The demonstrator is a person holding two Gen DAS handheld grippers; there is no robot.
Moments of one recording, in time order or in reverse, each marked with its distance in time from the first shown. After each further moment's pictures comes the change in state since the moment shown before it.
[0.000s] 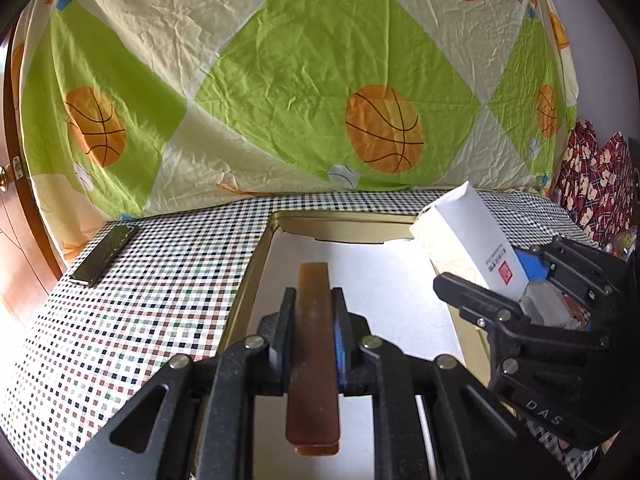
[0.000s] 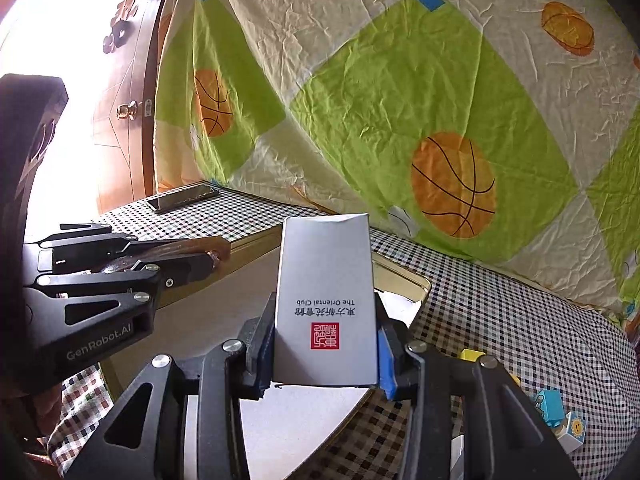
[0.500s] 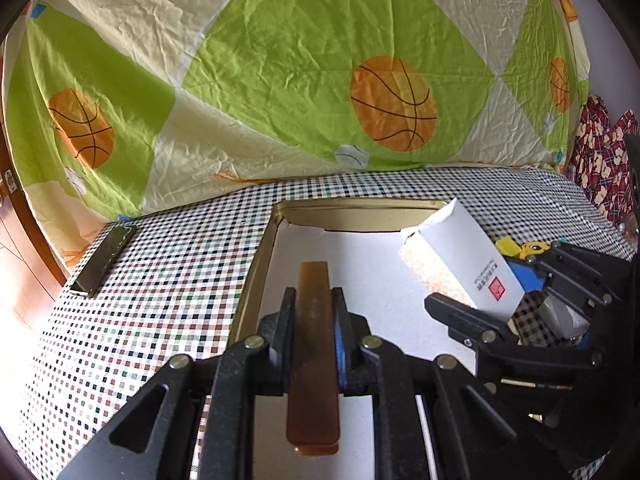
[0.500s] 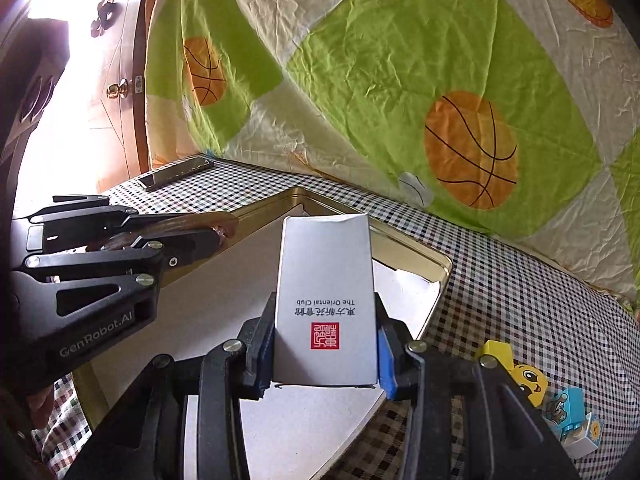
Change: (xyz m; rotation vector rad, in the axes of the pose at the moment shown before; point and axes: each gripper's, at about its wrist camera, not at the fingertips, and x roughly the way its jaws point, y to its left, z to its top) left arm 0.031 -0.002 0.015 0.056 0.086 0.053; right arm 0.041 -0.001 0.000 0.014 0.119 0.014
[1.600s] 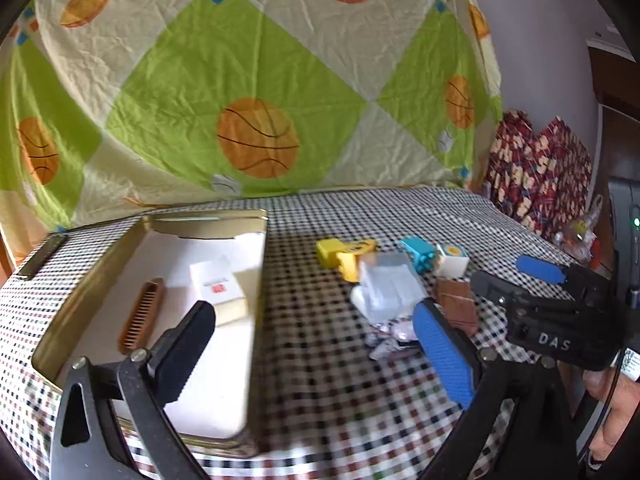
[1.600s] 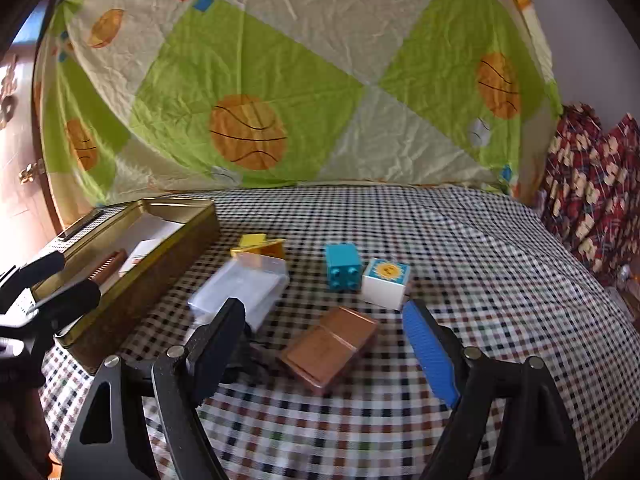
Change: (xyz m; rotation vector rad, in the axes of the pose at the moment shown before) left arm -0.071 -0.152 -0.052 0.025 -0.161 -0.226; right arm -0.155 -0.146 -0.140 0.391 -0.060 -0.343
